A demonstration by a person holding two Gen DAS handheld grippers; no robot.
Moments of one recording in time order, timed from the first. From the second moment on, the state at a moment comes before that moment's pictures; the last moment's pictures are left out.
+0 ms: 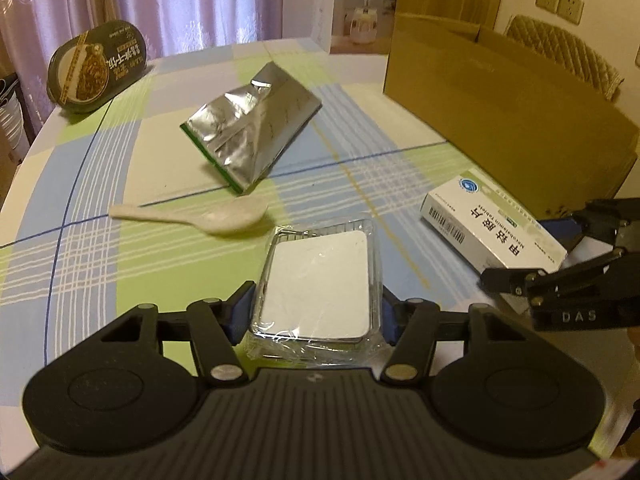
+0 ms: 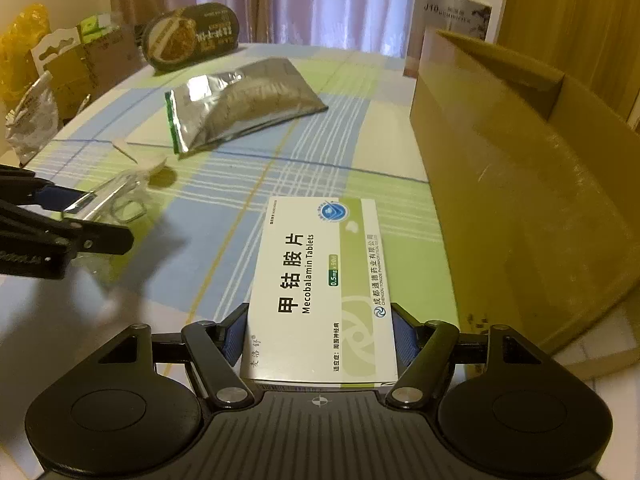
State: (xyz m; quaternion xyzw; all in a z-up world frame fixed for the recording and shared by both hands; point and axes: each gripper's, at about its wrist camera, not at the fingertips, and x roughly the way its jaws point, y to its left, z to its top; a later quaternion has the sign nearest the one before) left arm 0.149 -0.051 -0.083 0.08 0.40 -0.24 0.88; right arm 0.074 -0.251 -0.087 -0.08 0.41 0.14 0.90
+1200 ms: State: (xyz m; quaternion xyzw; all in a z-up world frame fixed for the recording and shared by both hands) left arm 0.085 -0.206 0.038 0.04 0.34 -0.31 0.89; right arm 0.044 -0.395 0.055 -0.03 0.30 0.08 0.95
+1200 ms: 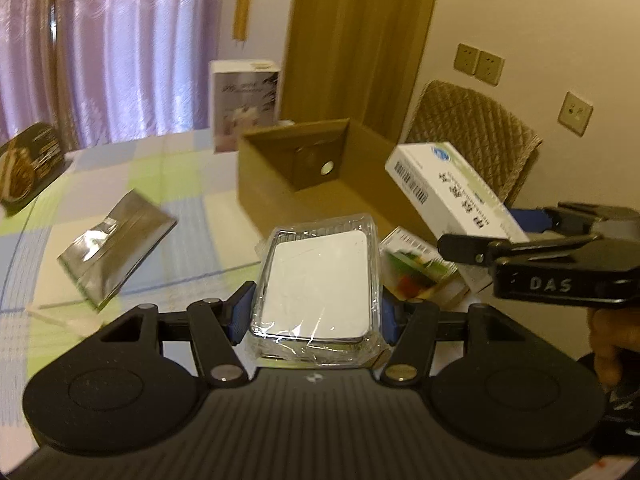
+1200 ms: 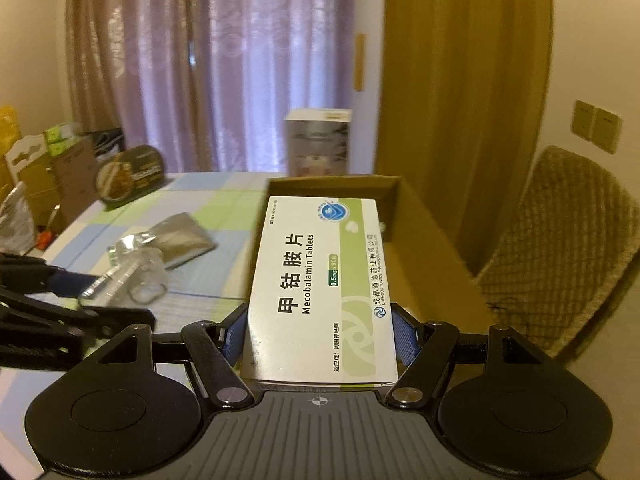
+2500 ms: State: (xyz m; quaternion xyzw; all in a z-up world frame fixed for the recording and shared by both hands) left arm 0.136 -0.303 0.025 0.03 0.37 -0.32 0.87; right arm 0.099 -0.467 0.034 0.00 0.32 0.06 0.95
